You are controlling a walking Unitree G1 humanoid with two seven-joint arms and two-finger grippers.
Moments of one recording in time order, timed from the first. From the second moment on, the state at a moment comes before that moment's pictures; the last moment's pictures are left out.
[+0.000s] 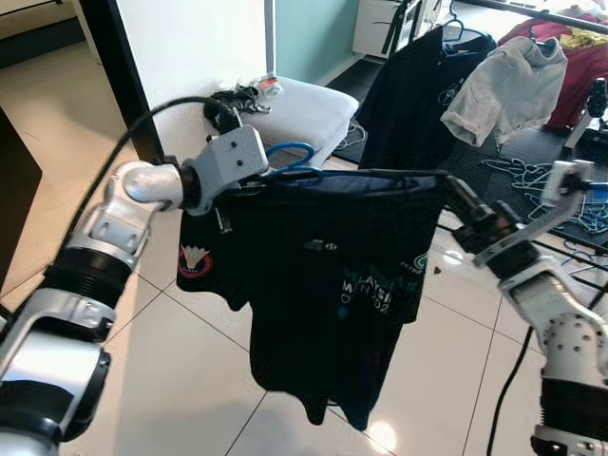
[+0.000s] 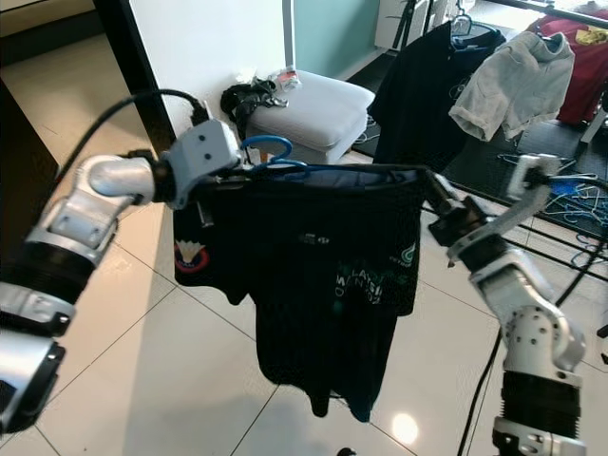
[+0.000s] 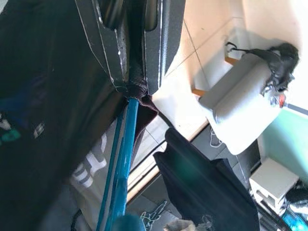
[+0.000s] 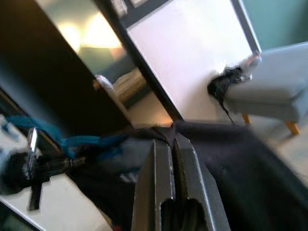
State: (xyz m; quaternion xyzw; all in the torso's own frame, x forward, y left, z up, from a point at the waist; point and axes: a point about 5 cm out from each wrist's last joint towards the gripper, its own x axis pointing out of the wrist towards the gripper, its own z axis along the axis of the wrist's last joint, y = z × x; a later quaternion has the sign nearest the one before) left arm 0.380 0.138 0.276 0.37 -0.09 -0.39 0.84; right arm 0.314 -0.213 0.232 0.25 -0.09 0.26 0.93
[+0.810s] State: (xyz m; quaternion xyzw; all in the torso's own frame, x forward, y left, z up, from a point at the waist) left arm 0.349 0.147 0.259 0.45 -0.08 -0.52 0.72; right arm 0.312 -0.156 0.202 0.18 0.00 0.34 0.92
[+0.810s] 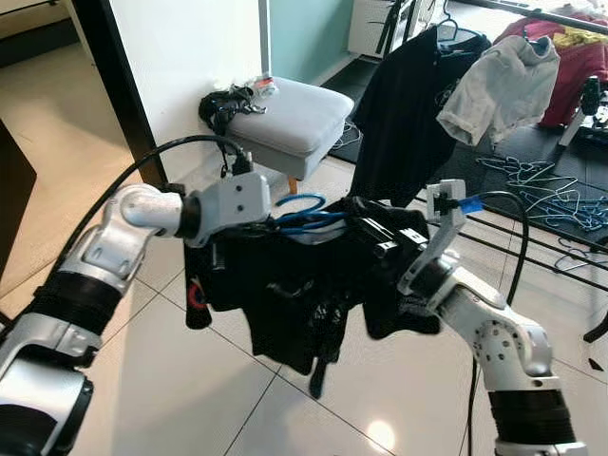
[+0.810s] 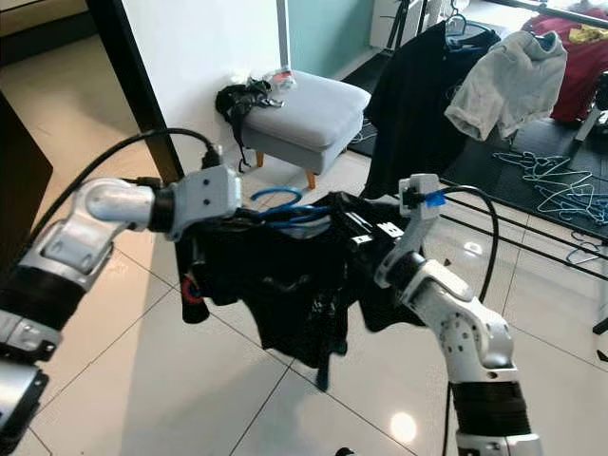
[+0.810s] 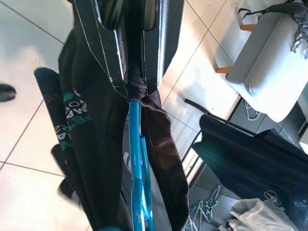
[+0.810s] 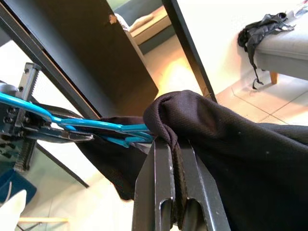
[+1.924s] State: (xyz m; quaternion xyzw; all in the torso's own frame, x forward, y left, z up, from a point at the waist) left arm 0.350 0.143 0.242 0.41 -0.02 -0.56 0.72; right arm 0.294 -0.116 0.199 0.12 0.00 0.42 0.90
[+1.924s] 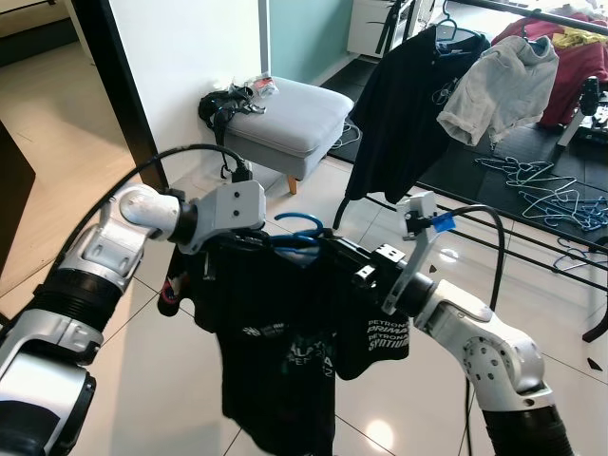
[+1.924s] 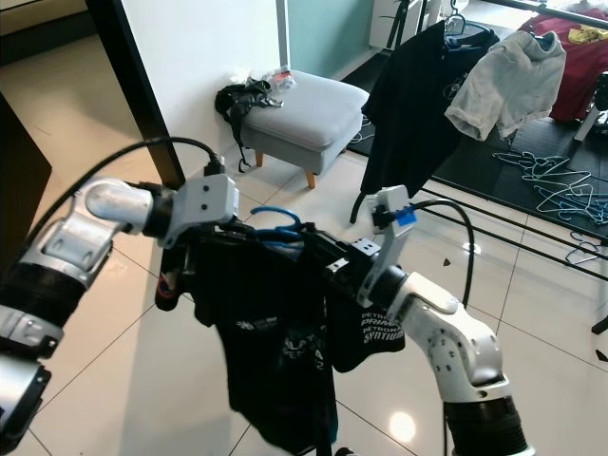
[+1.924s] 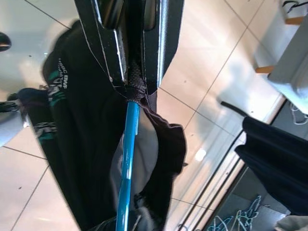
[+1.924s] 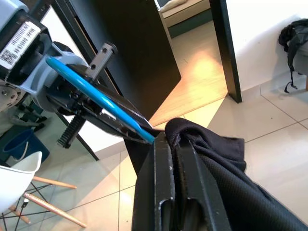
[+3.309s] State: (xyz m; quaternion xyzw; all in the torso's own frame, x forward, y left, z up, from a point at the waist) left arm 0.314 0.108 0.219 0.23 -0.02 -0.68 0.69; right arm 0.218 -0.231 0.251 -0.21 0.17 0.60 0.76
